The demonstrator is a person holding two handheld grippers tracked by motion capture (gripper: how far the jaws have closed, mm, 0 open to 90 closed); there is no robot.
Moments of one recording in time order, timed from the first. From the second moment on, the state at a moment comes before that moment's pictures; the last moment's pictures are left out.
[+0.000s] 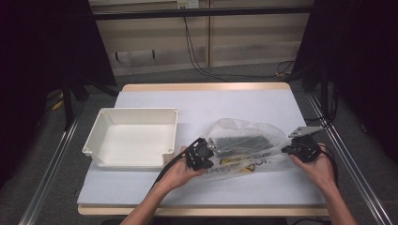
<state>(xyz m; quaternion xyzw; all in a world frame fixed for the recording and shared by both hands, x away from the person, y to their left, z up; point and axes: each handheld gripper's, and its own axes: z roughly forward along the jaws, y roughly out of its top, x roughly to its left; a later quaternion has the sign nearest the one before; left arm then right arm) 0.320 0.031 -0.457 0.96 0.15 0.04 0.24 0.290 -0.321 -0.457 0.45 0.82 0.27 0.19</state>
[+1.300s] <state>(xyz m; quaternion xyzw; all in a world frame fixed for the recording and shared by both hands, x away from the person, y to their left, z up) 0.309 0.085 -0.462 0.94 0.19 0.02 0.28 0.289 -0.348 -0.471 0.49 0.81 0.26 0.20</state>
